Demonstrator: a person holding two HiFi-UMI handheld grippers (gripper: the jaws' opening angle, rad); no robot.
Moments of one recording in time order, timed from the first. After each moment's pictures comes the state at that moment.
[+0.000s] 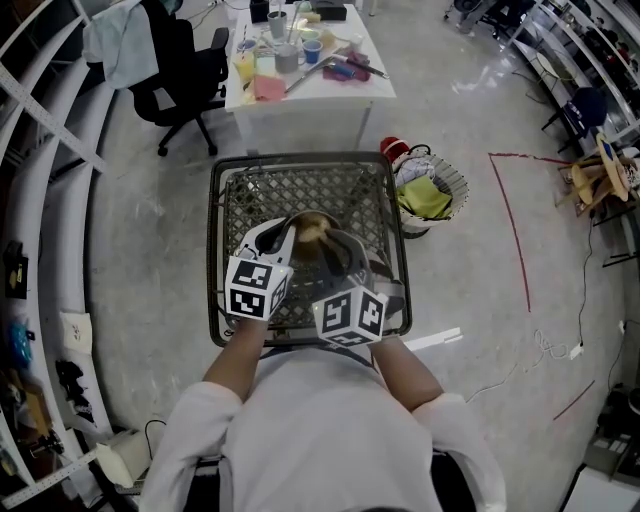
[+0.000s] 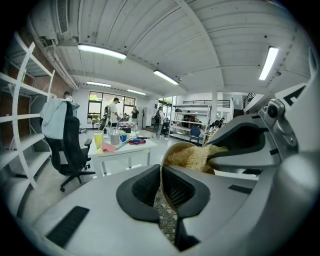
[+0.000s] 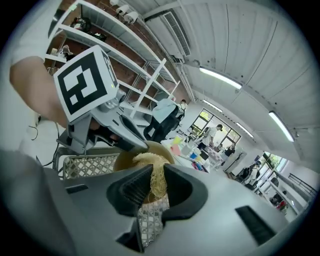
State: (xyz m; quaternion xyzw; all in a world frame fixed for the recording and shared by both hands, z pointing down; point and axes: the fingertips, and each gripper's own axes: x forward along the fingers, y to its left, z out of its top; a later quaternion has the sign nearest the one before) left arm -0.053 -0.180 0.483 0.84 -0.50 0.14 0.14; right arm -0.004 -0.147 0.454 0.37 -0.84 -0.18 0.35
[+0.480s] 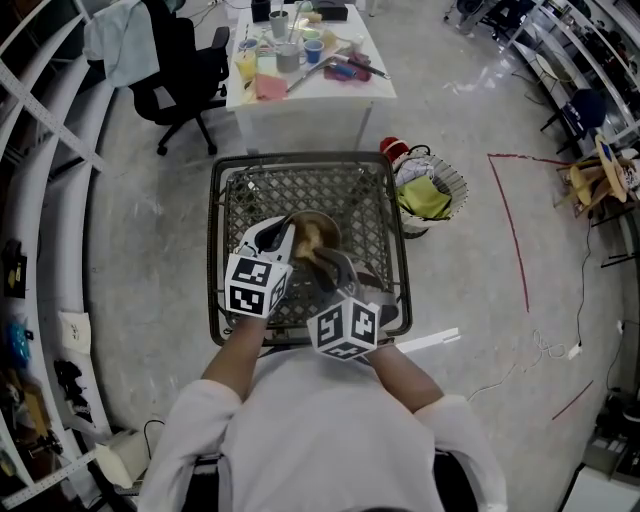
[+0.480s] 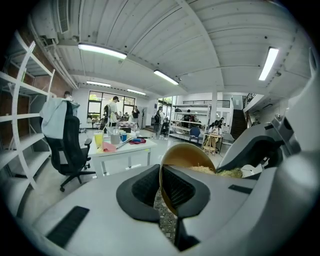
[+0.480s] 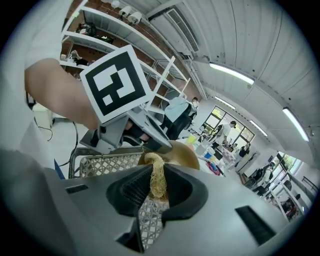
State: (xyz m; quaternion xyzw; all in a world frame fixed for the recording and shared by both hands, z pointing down) left arm -0.059 -0.181 0.486 0.84 -0.50 0.14 0.14; right arm -0.027 -0.112 0.477 0.31 -0.86 -0.16 0.37
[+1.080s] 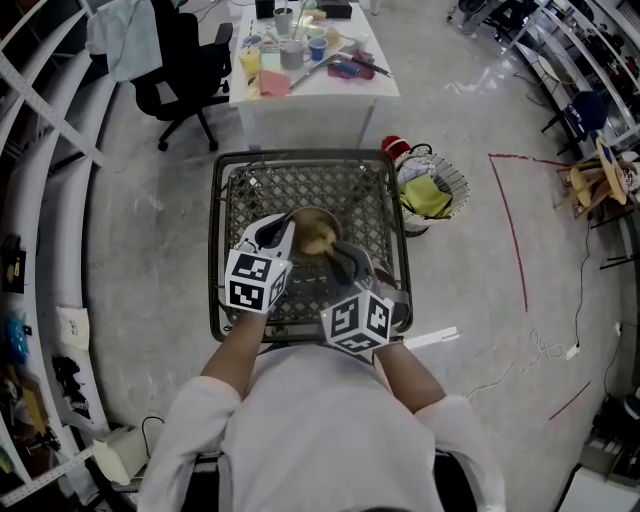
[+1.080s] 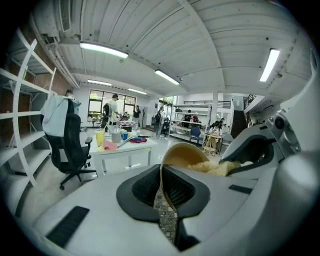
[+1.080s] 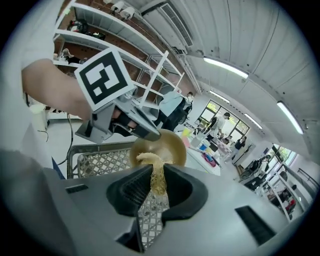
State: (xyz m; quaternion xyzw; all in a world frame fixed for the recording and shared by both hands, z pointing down) left arm -0.069 -0.180 0.493 0.84 -0.50 0.14 0.15; right arm -0.003 -0.120 0.482 0.34 -0.85 -0.14 0.38
